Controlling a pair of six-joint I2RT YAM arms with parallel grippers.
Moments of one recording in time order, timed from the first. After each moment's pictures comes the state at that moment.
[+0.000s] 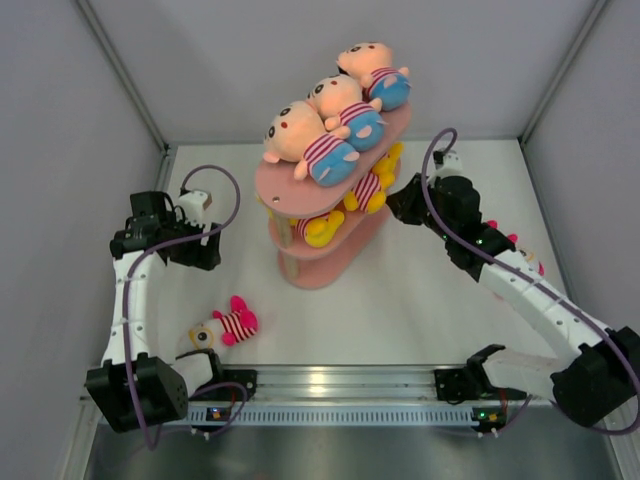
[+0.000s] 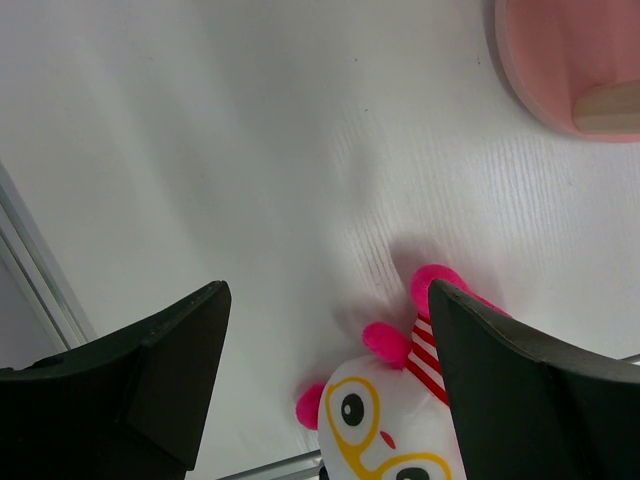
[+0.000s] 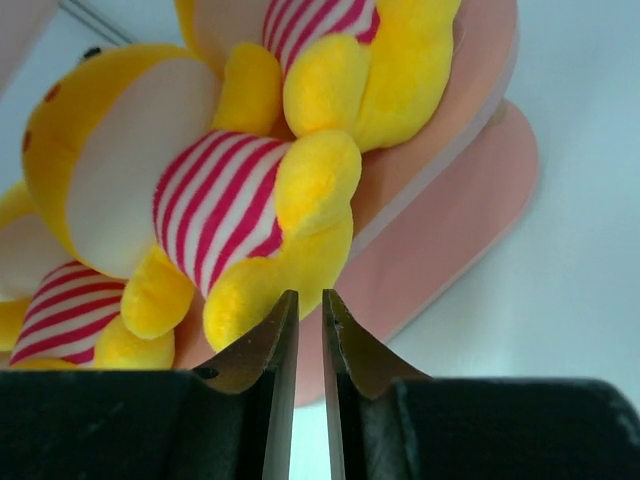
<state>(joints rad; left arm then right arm) 0.21 1.13 1.08 -0.94 0.33 0.42 0.49 1.13 0.97 -0.12 0.04 0.57</state>
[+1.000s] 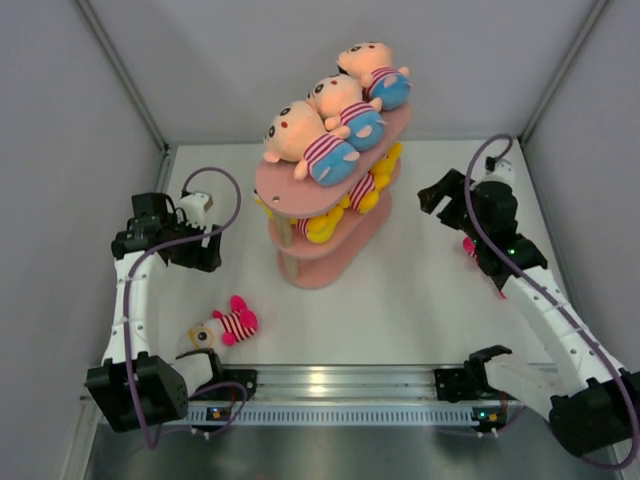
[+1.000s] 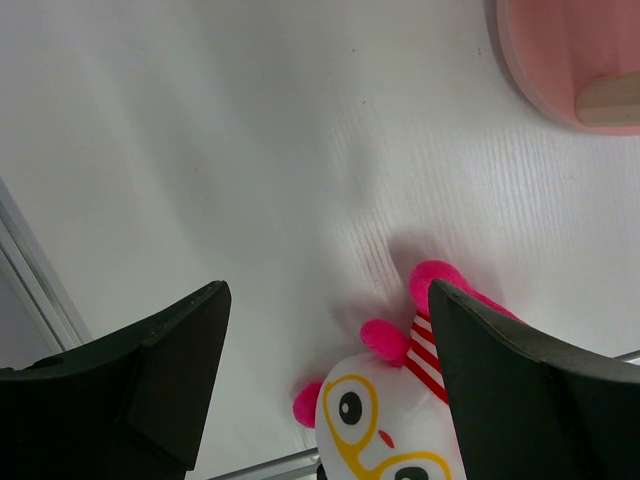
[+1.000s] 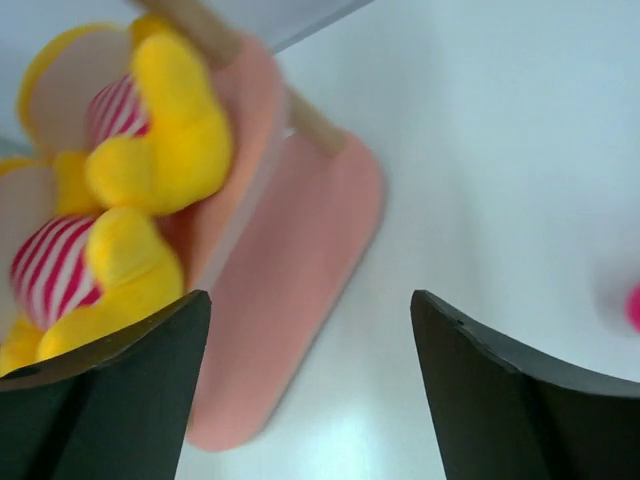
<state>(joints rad) 0.21 1.13 1.07 -0.94 0.32 0.42 0.34 1.01 0.91 -0.22 0.11 0.64</state>
